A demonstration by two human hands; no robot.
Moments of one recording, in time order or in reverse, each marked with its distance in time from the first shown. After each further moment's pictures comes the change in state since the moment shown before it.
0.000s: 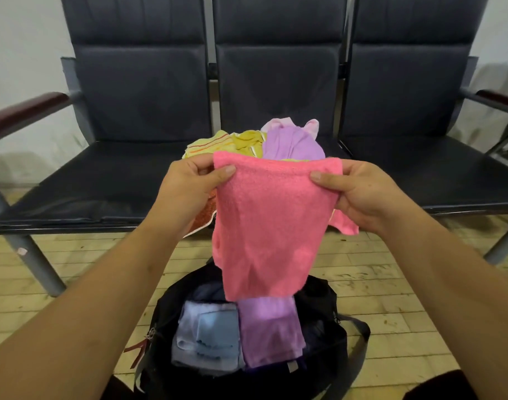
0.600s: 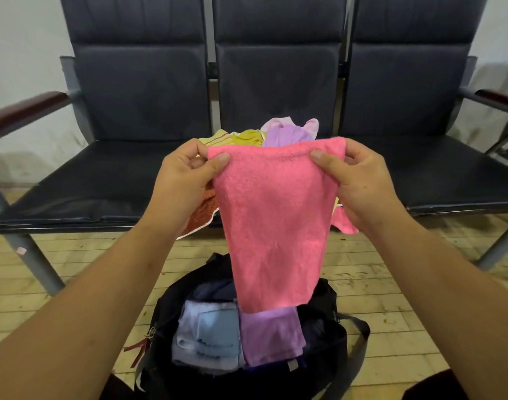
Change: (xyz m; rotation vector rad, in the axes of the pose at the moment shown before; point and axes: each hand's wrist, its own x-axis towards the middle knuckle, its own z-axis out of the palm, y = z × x) left_hand -0.002 0.005 -0.002 -0.030 0.049 0.096; right_hand -0.007 -0.002 0.020 -0.195 0.252 -0.329
